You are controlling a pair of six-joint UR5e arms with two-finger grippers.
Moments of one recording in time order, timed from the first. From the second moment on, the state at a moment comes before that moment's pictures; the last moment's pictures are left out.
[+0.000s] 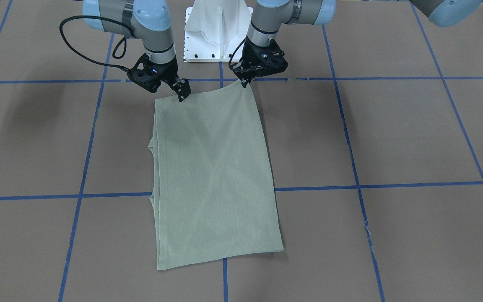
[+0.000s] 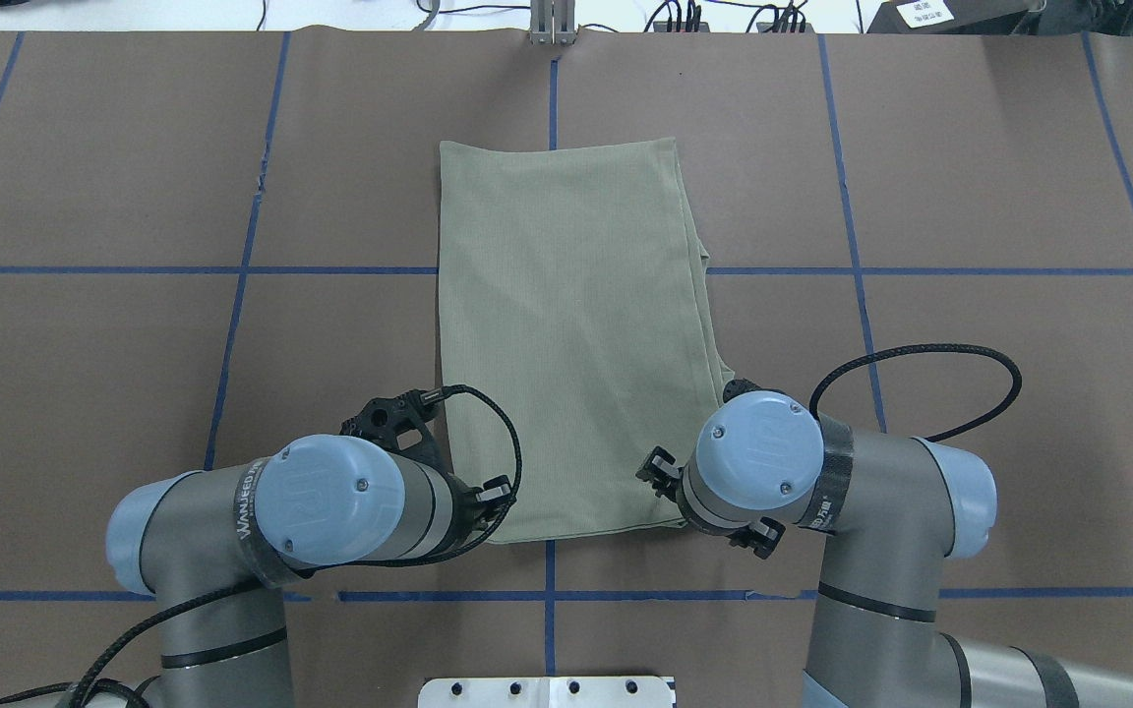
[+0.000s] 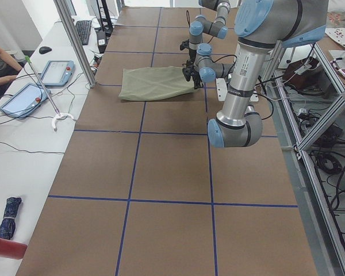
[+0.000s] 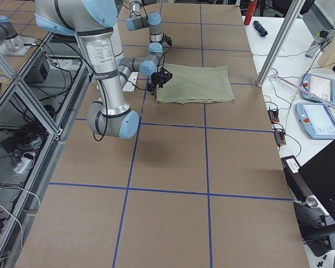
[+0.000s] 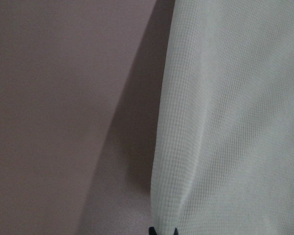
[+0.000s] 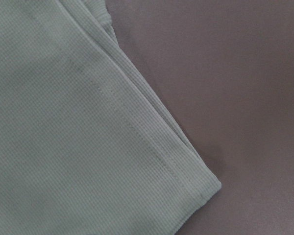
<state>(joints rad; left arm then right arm) -0.27 -2.06 -1.91 -1.72 -1.70 -1.81 0.32 -1.16 1.91 -1.62 1.79 1.94</state>
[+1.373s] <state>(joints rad) -0.26 -2.06 -1.91 -1.72 -1.70 -1.81 0.29 -1.15 1.87 -1.61 1.77 1.94</state>
